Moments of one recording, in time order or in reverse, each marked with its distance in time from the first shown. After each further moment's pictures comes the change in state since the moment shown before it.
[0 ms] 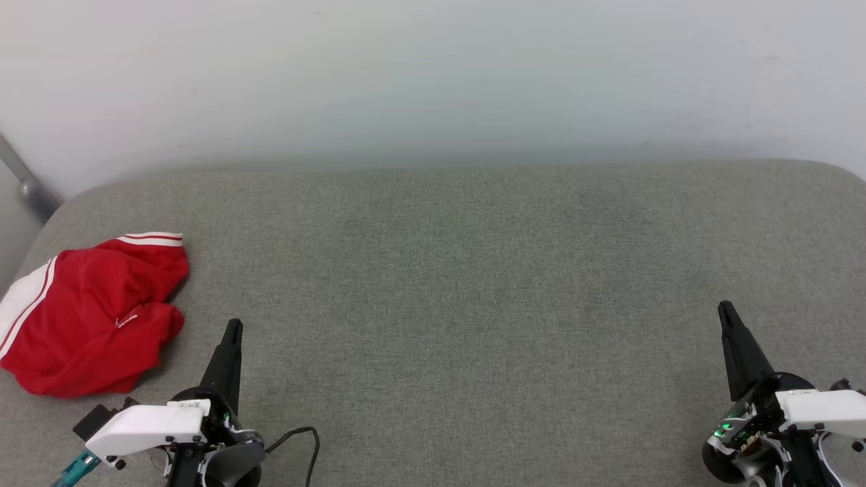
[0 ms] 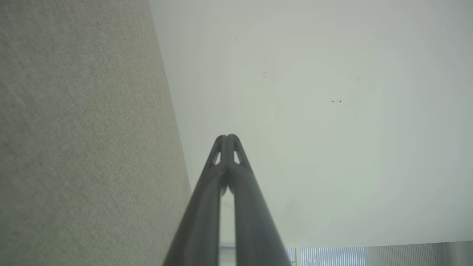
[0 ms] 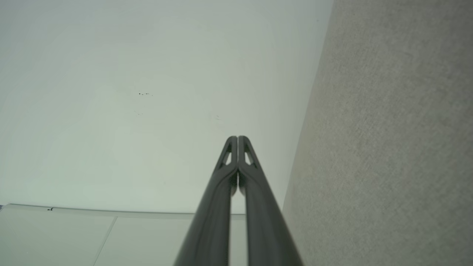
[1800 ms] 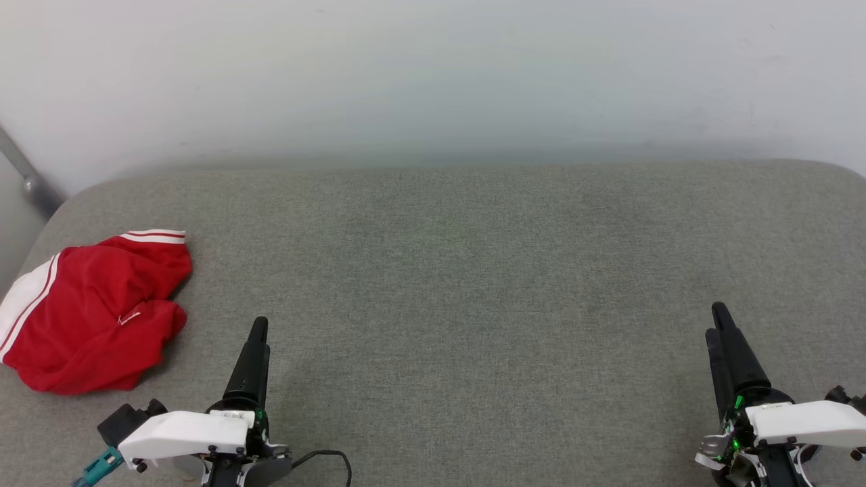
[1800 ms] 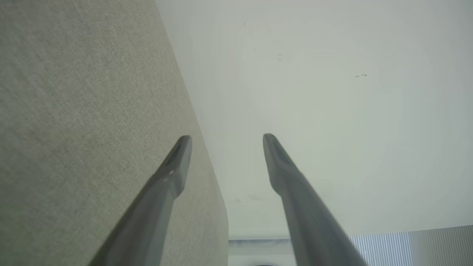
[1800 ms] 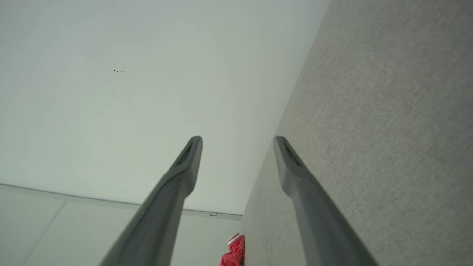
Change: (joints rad) left arm 0.034 -0.002 -0.099 -0.019 0.142 0.001 -0.092; right arm 0.043 -0.007 0.063 -0.025 -0.166 0.000 -0.090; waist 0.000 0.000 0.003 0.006
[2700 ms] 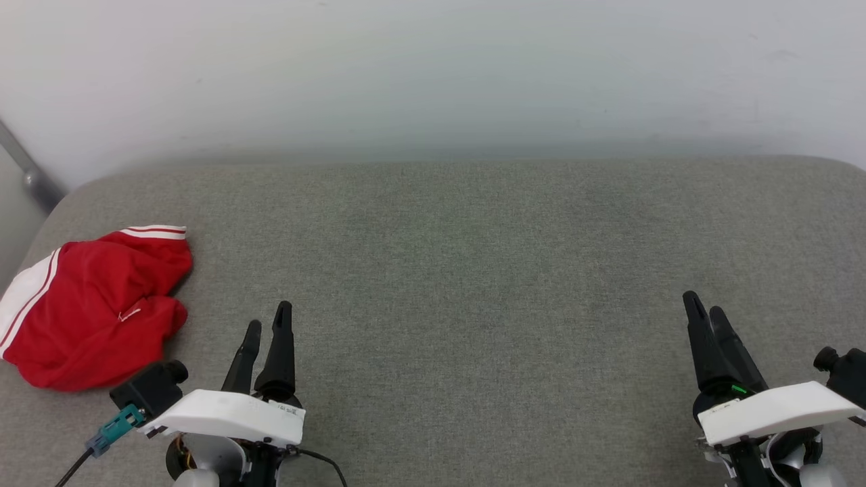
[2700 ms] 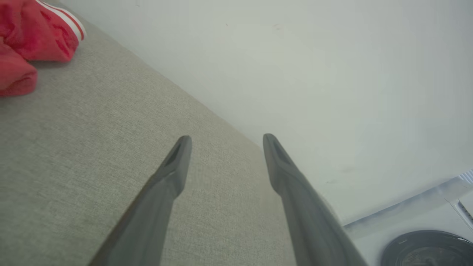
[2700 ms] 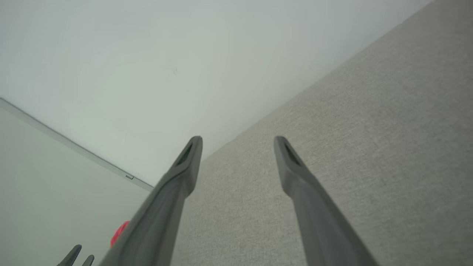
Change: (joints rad) left arm -0.014 0.005 -0.054 -0.060 0.635 0.055 -0.098; right arm 0.005 0.007 0.018 -0.098 -0.625 0.000 -0.030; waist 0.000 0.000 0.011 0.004
